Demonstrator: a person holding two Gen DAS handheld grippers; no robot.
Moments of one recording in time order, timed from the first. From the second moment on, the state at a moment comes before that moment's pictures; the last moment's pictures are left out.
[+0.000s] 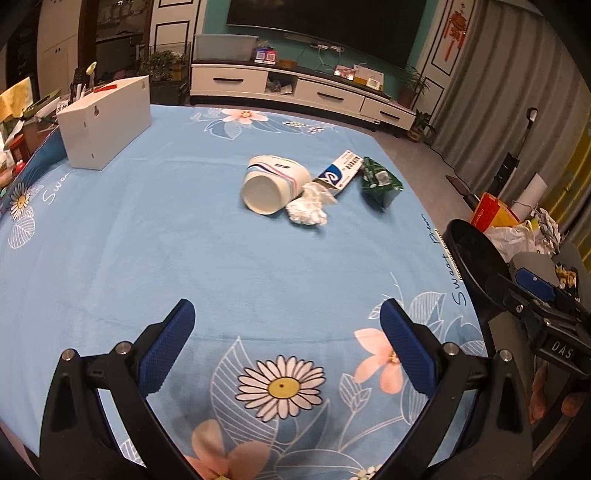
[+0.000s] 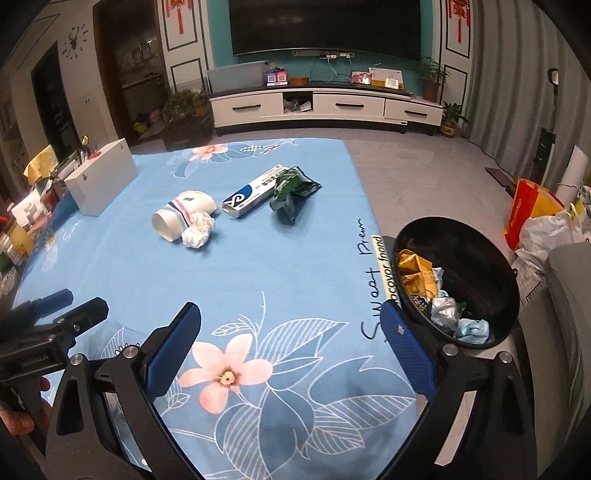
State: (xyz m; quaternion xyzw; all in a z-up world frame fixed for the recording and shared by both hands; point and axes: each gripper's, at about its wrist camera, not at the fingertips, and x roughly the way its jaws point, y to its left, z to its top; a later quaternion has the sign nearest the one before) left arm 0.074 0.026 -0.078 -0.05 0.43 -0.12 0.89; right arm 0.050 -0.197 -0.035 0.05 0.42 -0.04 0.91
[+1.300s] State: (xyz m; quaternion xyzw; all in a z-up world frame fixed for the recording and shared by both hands) left arm 0.166 0.065 -0.119 -0.14 0.45 -0.14 0.87; right arm 0.148 -0.145 -0.093 0.02 0.43 0.07 0.90
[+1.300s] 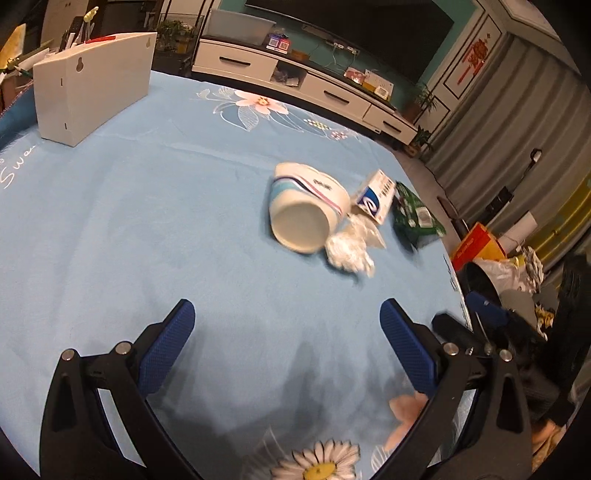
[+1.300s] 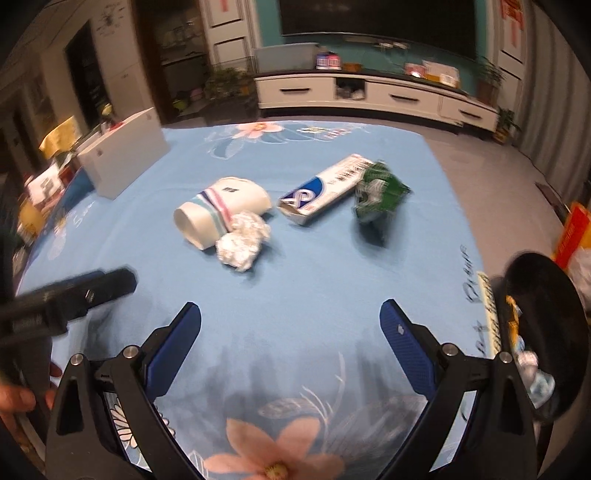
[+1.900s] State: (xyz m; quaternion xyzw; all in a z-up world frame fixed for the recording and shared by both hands) left arm 0.265 0.034 -0.137 -0.15 0.47 -0.21 0.85; right arm 0.228 -0.117 -0.126 0.02 0.44 0.17 0.88
